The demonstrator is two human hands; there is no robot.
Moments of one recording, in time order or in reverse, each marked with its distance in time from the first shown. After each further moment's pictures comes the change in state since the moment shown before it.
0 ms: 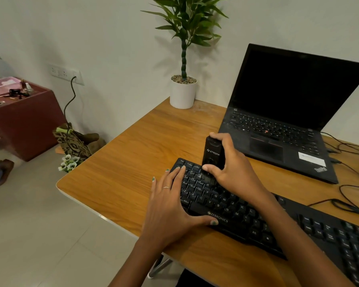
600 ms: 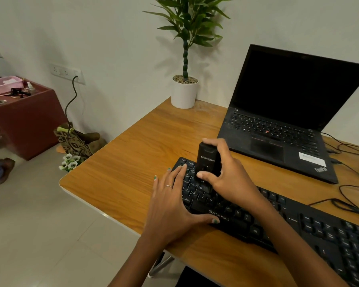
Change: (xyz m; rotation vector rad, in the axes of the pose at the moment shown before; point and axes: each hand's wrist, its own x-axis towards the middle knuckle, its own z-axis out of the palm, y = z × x) left_hand 0.001 -0.001 0.002 -0.010 -0.001 0.004; right_hand -0.014 -0.015 0.008 0.130 -0.052 0.033
